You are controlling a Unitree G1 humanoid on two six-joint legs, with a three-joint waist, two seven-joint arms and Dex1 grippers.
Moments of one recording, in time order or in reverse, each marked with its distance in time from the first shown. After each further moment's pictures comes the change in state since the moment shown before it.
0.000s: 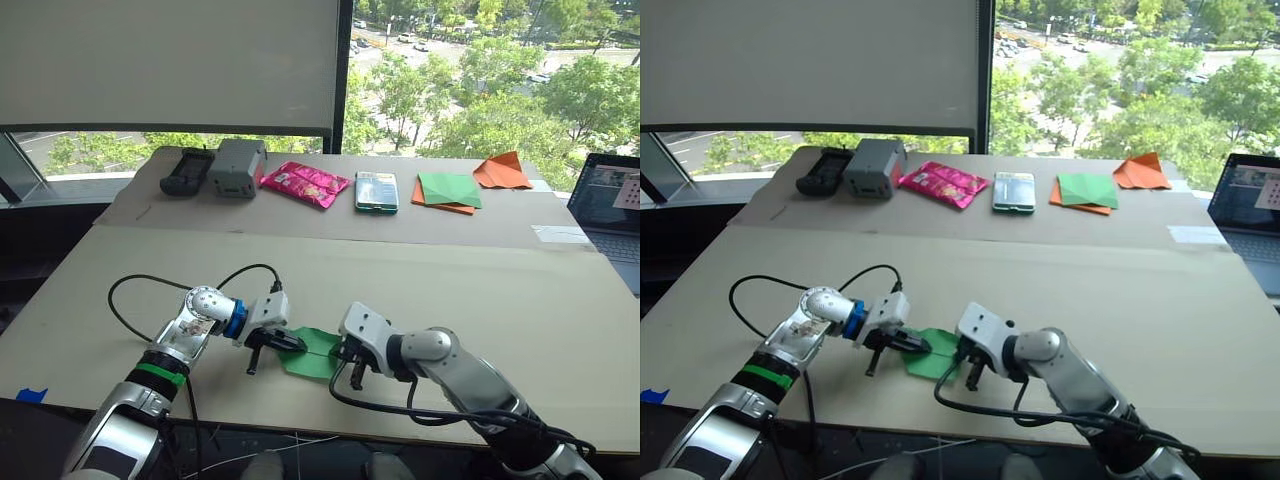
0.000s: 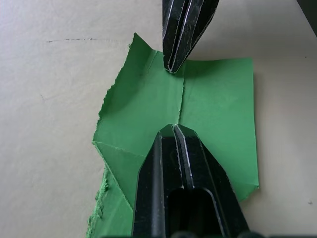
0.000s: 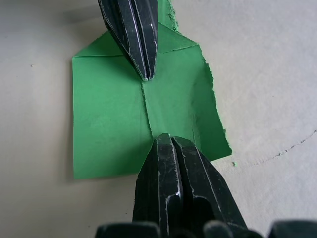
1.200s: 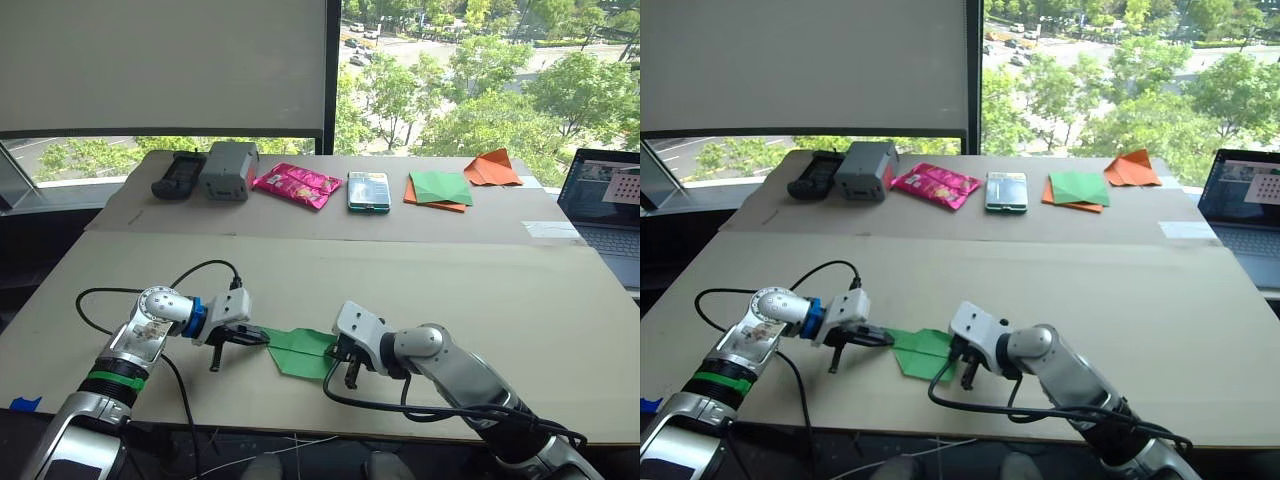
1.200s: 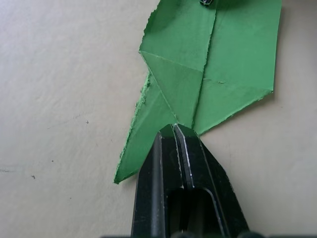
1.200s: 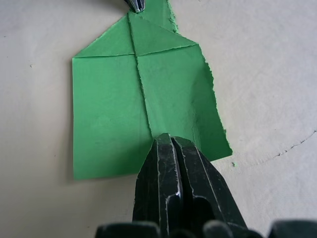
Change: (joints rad) left arm 0.084 0.165 0.089 -0.012 -0.007 -0.025 0.009; right arm -0.039 0.009 0.028 0.023 0.001 0.004 0.001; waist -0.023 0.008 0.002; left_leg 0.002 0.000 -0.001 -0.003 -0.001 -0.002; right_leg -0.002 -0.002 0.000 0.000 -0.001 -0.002
